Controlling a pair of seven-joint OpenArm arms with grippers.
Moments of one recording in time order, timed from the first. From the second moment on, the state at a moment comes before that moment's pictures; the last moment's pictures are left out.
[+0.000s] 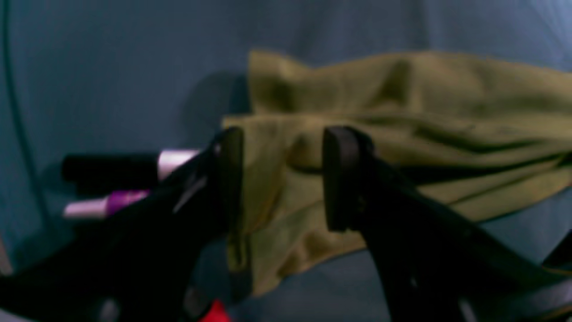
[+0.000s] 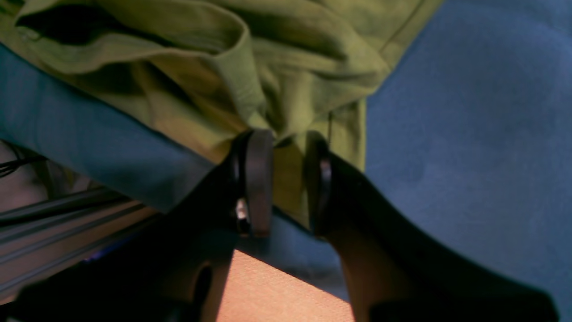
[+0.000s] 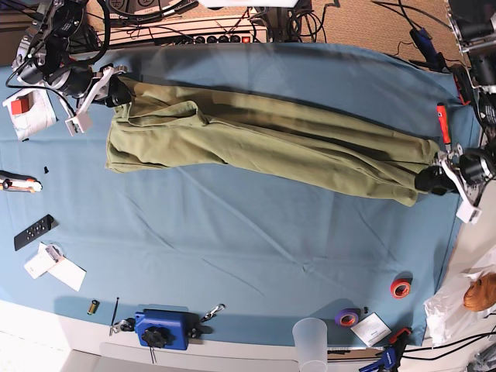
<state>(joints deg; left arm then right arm) -9.3 -30.9 -18.6 69.4 -54.7 -43.3 64.7 -21.1 18.6 35.0 104.4 50.9 39.8 -77.0</state>
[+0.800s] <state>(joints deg) -7.9 -27.7 -11.5 69.9 -43.3 -41.8 60.4 -21.1 18.6 35.0 104.4 51.6 39.8 -76.1</state>
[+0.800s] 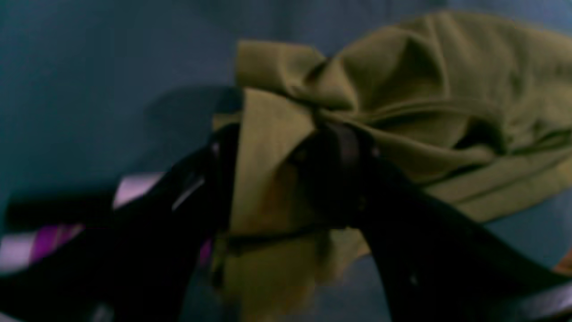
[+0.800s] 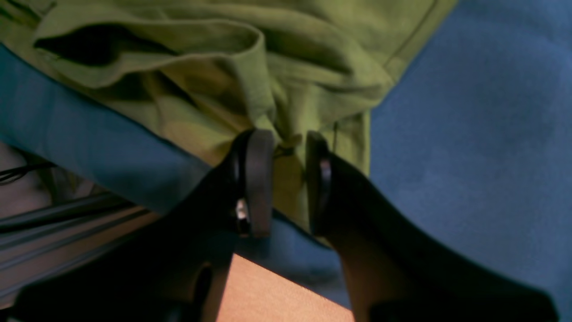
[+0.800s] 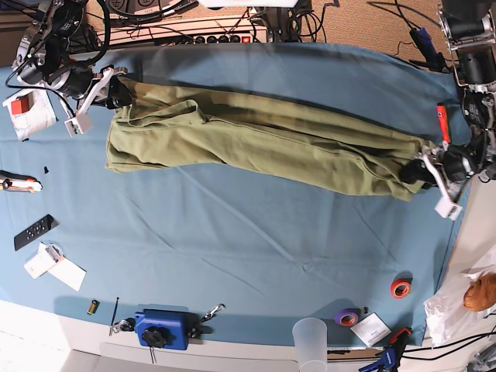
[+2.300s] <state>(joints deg) -8.0 -31.6 -6.9 92.7 -38.7 -25.3 71.1 -21.1 18.6 35.0 104.4 51.7 39.8 -73.6</state>
